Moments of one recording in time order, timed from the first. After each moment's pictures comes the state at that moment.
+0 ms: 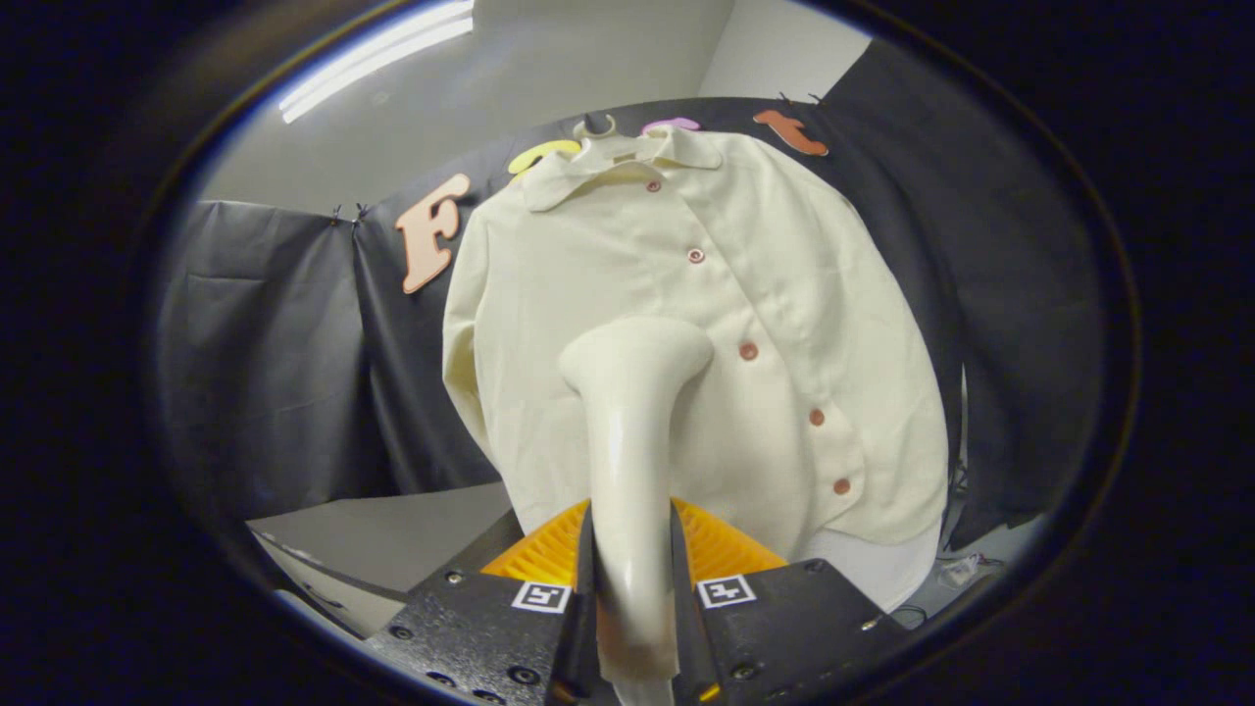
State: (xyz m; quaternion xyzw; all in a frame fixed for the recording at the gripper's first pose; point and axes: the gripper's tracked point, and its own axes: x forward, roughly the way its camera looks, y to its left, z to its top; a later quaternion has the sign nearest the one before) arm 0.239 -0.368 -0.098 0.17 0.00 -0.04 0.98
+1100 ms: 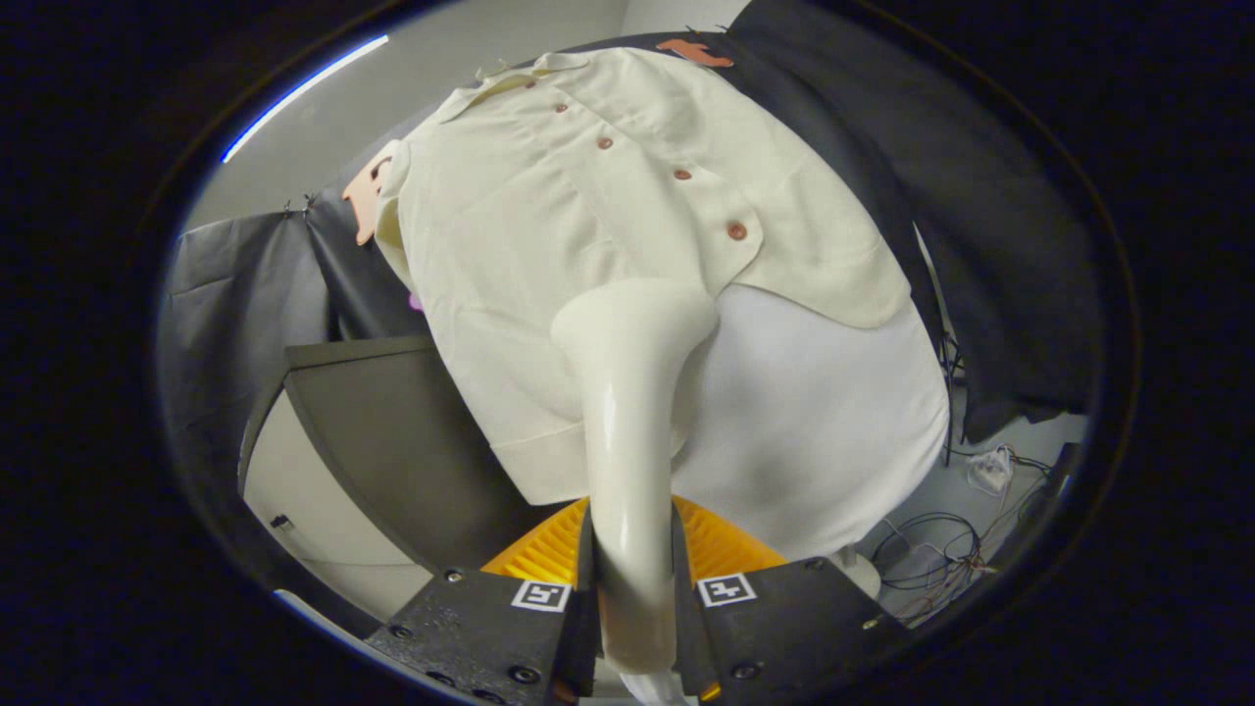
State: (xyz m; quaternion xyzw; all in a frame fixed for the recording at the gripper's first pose) arm 0.184 -0.361 -0.285 0.26 0.11 -0.04 0.96
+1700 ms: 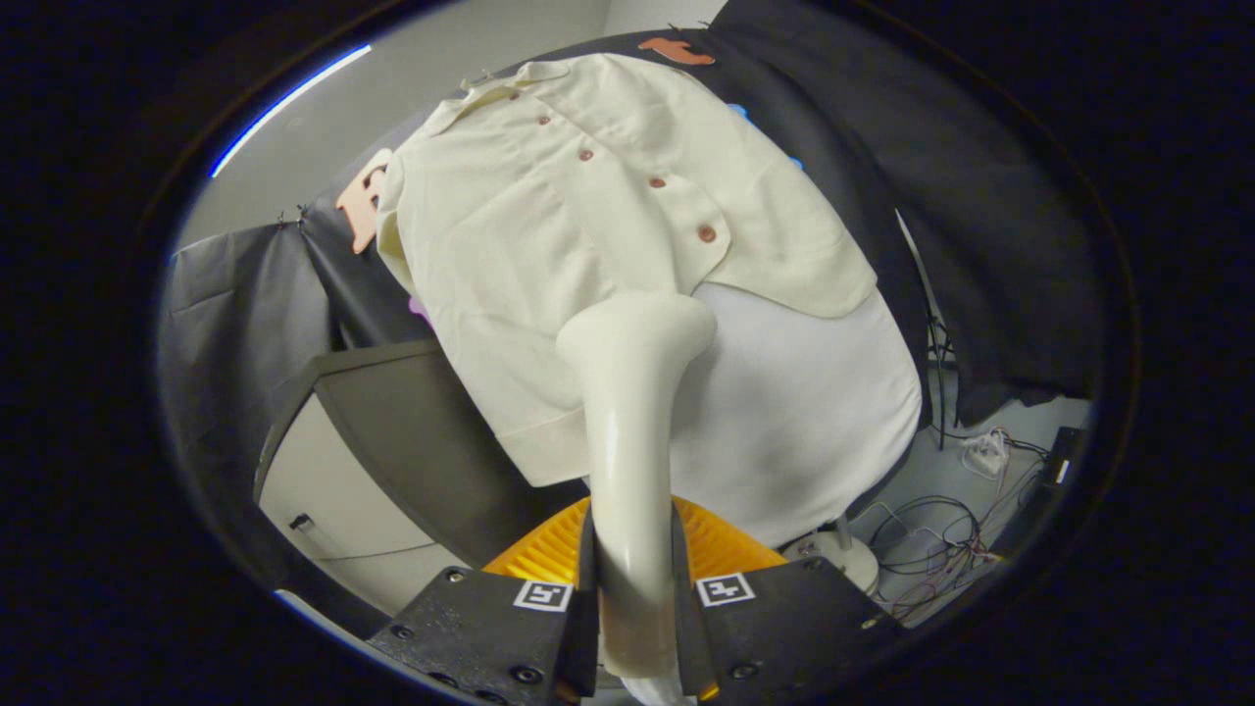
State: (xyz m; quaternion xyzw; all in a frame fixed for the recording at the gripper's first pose) arm 0.144 -0.371 -0.246 0.27 0.10 -0.05 0.96
